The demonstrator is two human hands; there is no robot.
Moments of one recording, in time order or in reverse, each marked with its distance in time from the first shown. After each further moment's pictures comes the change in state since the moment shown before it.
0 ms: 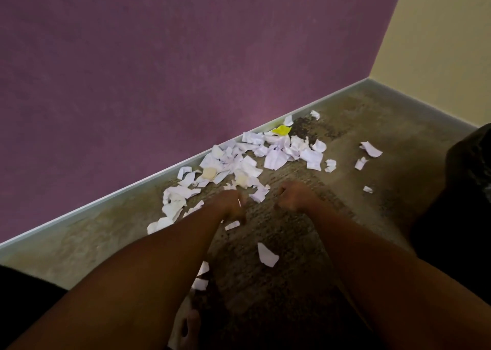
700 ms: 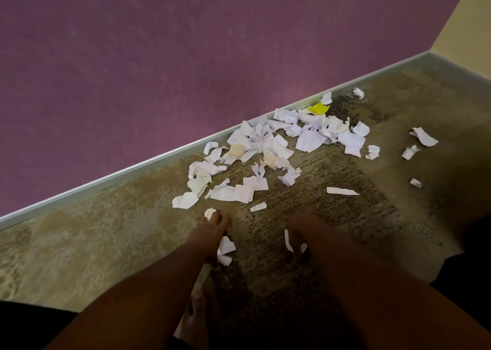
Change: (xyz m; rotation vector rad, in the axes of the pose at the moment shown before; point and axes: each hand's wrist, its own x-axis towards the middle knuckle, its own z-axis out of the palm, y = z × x) left_hand -0.037 -0.151 0.092 0.460 -0.024 -0.022; right_hand 0.037 -0.014 0.123 -0.474 -0.452 -0.024
